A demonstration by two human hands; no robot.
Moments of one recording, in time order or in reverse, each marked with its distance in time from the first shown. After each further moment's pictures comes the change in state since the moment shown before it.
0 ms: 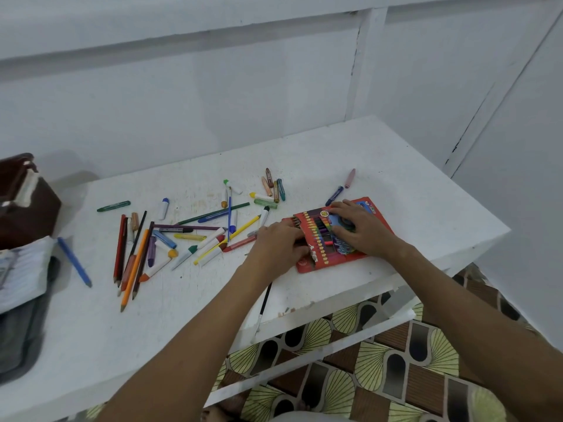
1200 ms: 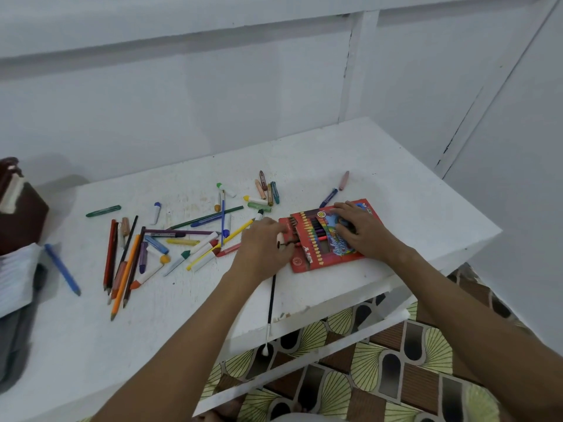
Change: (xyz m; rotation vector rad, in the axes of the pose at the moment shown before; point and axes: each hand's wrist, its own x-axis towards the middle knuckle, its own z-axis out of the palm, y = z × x) left_hand -0.004 -0.012 0.000 -0.144 0.167 -0.118; right_hand -0.004 0.008 -0.007 -0.057 -0.003 0.035
